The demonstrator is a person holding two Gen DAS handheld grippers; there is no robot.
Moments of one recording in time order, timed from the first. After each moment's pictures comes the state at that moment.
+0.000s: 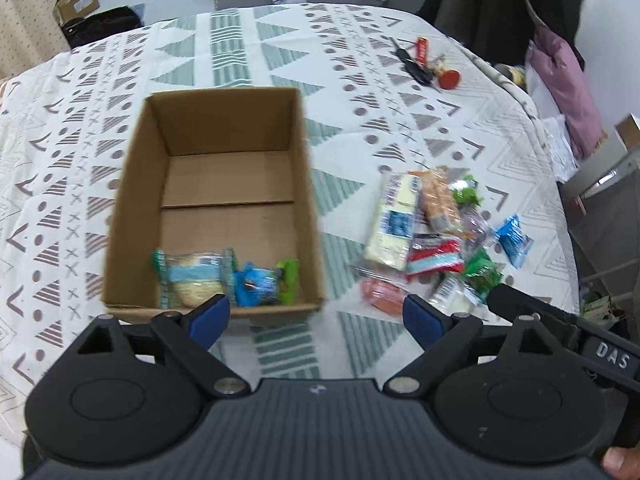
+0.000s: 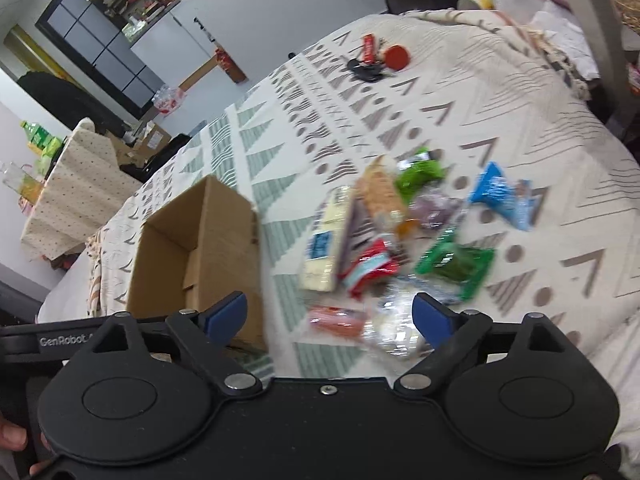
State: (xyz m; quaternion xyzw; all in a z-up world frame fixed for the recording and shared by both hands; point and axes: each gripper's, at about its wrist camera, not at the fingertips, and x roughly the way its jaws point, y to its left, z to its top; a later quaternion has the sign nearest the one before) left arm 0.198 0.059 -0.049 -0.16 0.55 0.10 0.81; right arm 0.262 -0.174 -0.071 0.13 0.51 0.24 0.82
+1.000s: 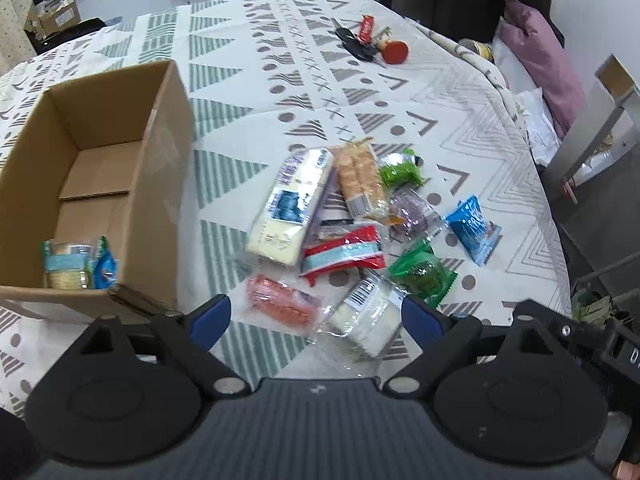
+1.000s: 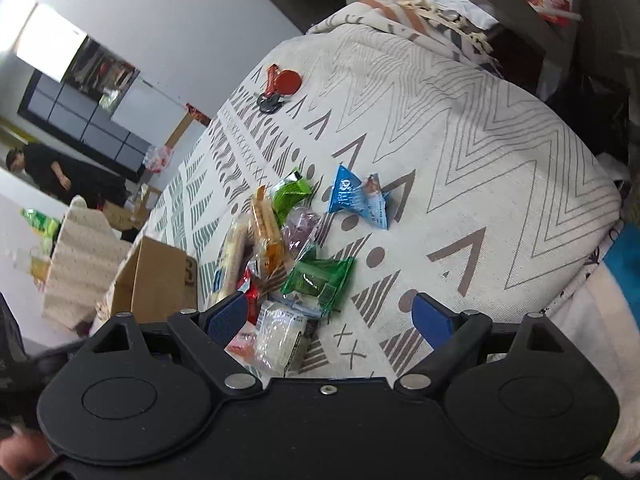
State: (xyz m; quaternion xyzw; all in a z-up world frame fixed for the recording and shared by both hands) left arm 0.236 -0.038 -0.101 -0.15 0.53 0.10 0.83; right arm 0.287 -0.300 -0.132 0.25 0.50 0.22 0.80
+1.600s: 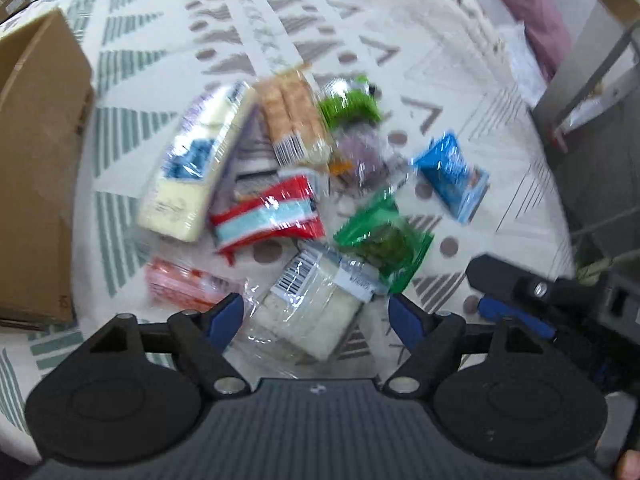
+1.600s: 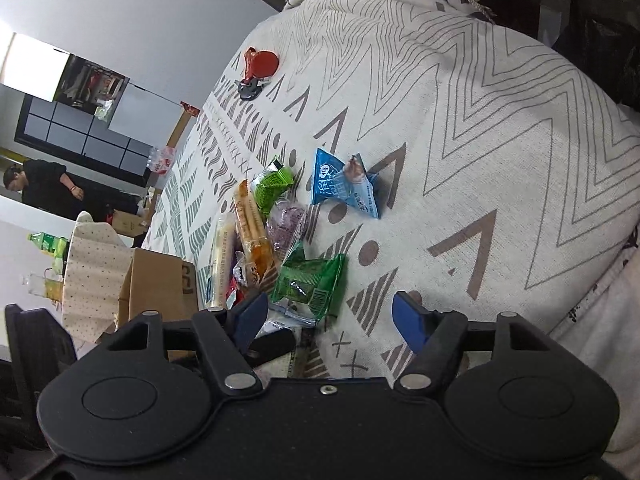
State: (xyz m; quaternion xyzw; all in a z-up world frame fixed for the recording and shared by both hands) left arm 0.272 -0.072 -0.162 -0.15 0.59 0.04 0.79; right arm 0.314 -0.300 -0.168 0.30 0.54 0.22 0.76
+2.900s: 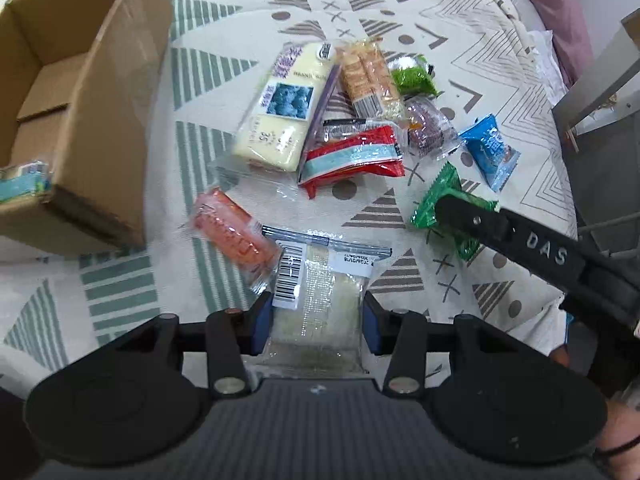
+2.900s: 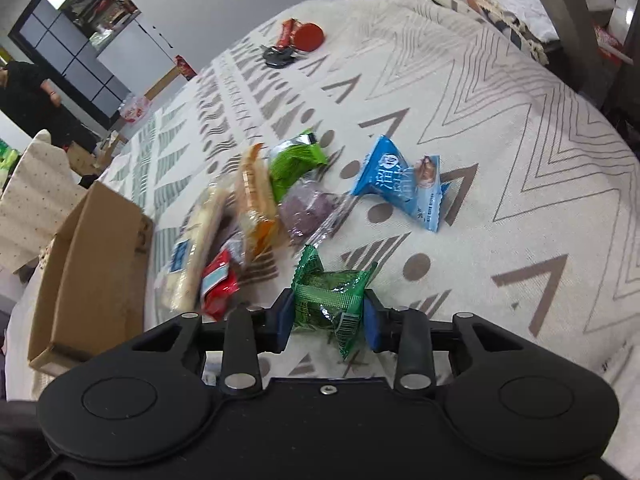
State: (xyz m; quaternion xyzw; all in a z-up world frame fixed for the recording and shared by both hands) left arm 0.219 -0.025 -0.142 -0.19 0.61 0.06 0.77; right arm 0.299 -0.226 -0.155 0.13 0.51 0.21 0.83
